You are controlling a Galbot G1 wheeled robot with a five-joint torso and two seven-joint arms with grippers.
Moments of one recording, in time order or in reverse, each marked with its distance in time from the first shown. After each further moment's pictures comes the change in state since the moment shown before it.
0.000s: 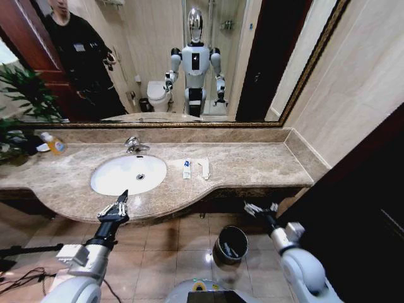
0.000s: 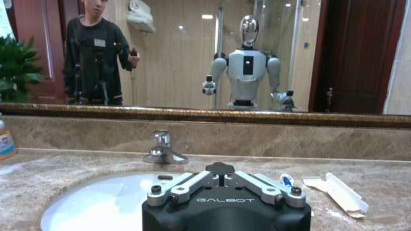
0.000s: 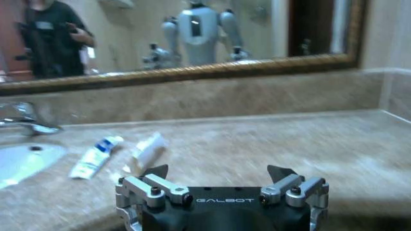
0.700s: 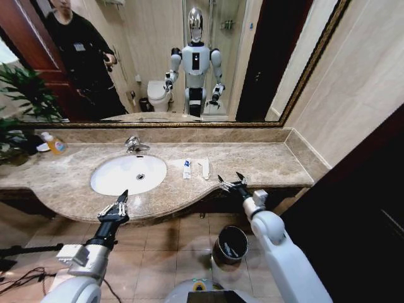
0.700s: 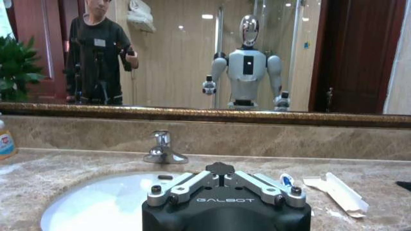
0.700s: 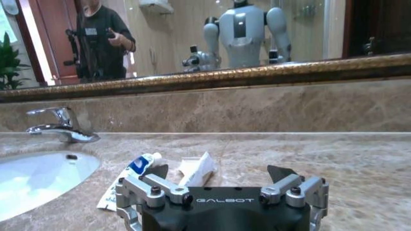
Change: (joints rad) left arm 0.000 0.000 0.000 0.000 0.000 0.000 0.000; right arm 0.416 0.036 -0.255 -0.265 -0.033 -0.072 0.016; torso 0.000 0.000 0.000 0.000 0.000
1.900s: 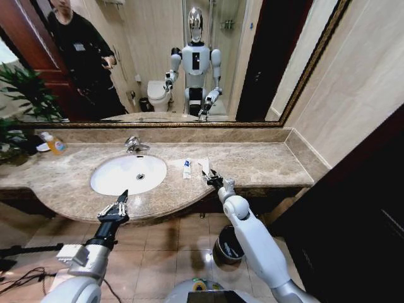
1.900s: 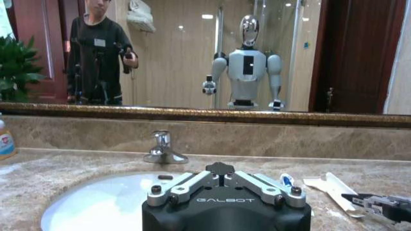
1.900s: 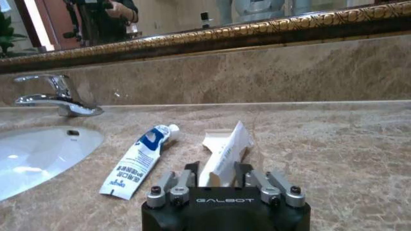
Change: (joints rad) left arm 0.000 0.000 0.000 0.000 0.000 0.000 0.000; right arm 0.192 0.107 -0.141 -0.281 -0.050 0.008 0.037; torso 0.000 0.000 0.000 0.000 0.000
